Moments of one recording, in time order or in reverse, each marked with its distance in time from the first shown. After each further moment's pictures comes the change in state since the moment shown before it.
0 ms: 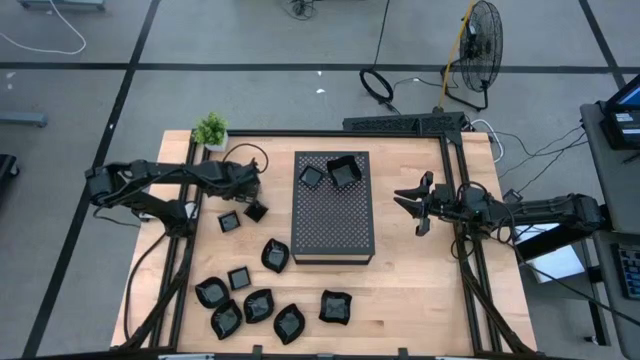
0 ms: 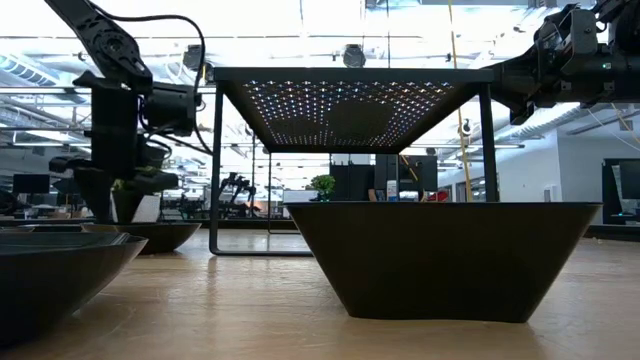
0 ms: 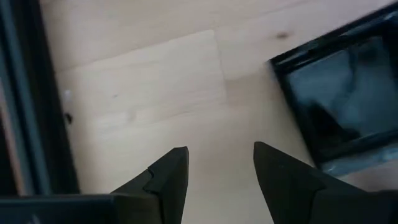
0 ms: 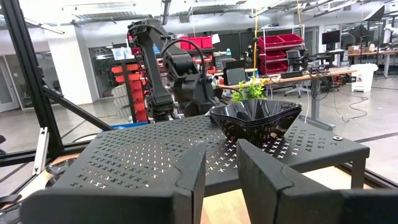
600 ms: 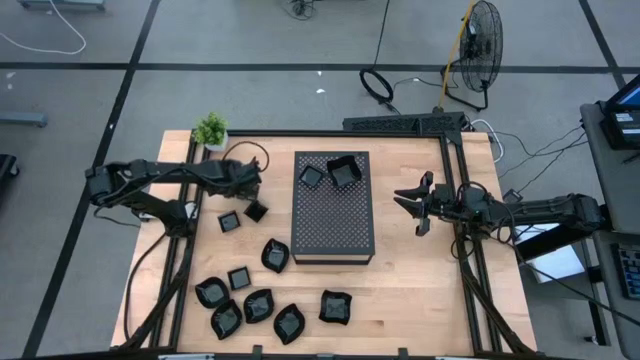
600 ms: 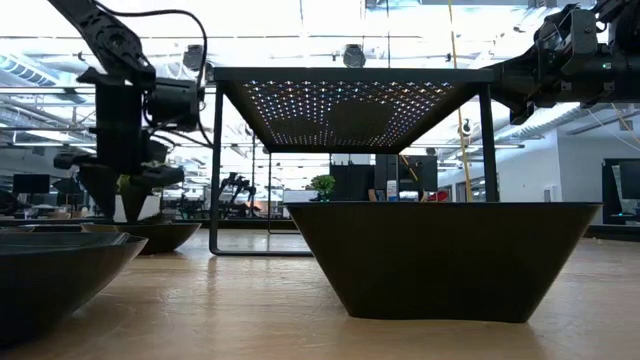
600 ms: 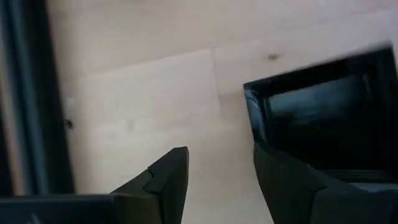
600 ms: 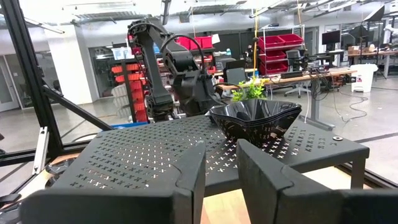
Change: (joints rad) left arm -0.008 0.000 0.018 0.007 -0.029 -0.041; right arm 0.000 0.000 0.000 0.000 0.000 -0.002
